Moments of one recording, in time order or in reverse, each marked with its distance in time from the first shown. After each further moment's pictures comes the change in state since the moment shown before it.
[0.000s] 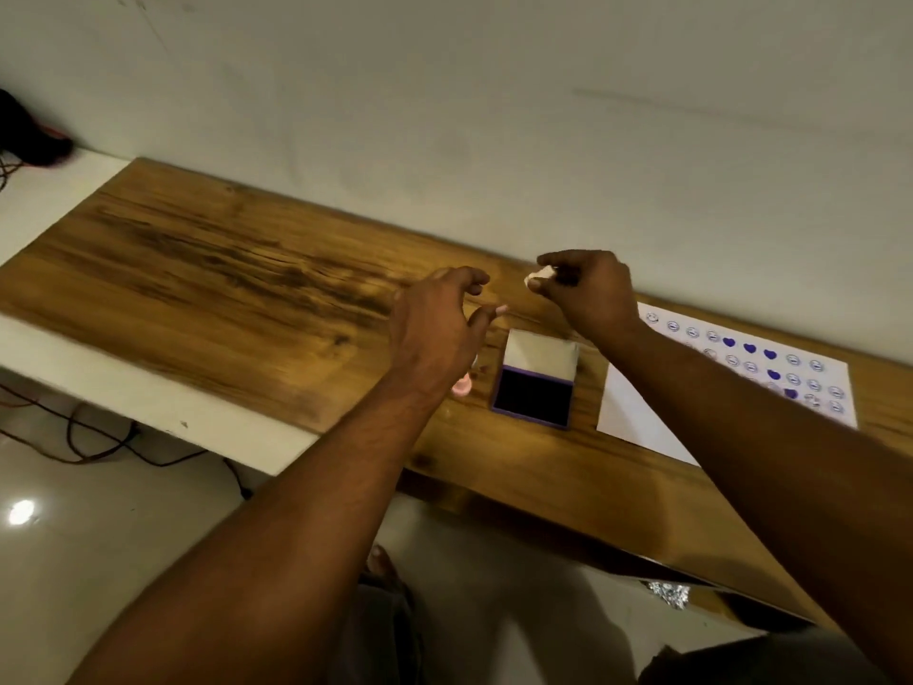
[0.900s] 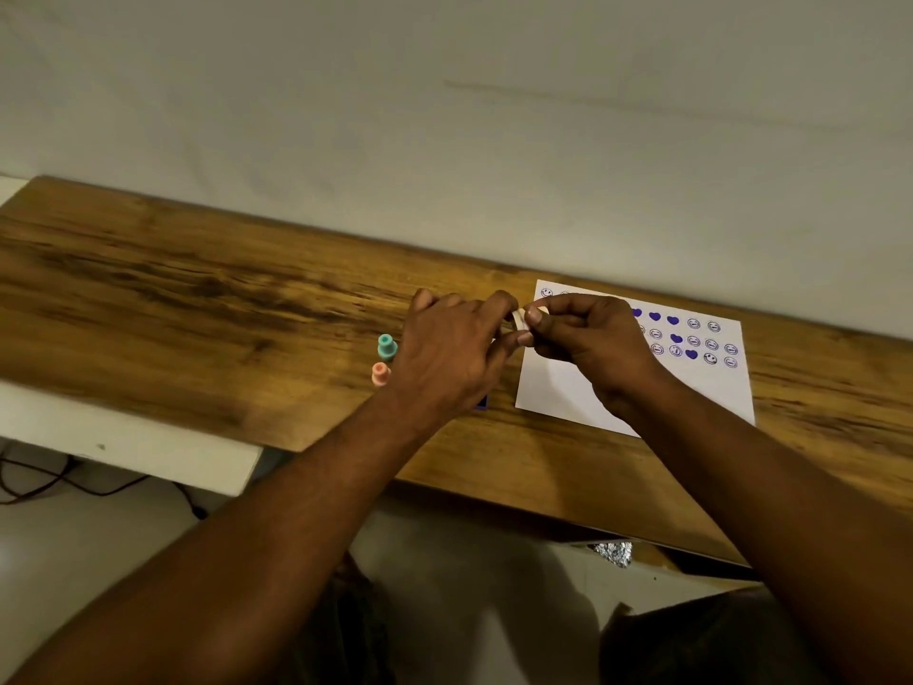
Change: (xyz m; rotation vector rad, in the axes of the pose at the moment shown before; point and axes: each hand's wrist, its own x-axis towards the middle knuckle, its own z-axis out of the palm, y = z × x) left_hand -0.042 0.081 0.036 0.190 -0.169 0.486; right_hand -0.102 0.033 -0.085 0.682 -0.110 0.219
